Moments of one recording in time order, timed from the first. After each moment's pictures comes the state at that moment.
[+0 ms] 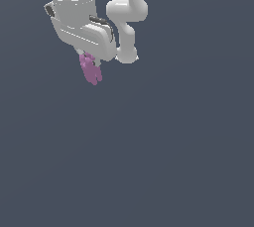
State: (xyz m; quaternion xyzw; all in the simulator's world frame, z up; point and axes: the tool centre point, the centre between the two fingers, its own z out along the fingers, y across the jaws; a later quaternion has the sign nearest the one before) arm -0.046 -0.116 0.370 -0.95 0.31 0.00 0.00
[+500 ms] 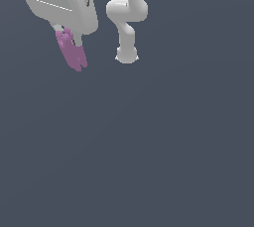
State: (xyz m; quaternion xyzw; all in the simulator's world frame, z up) arm -0.032 -0.149 0.442 -0.95 0.31 0.00 0.00
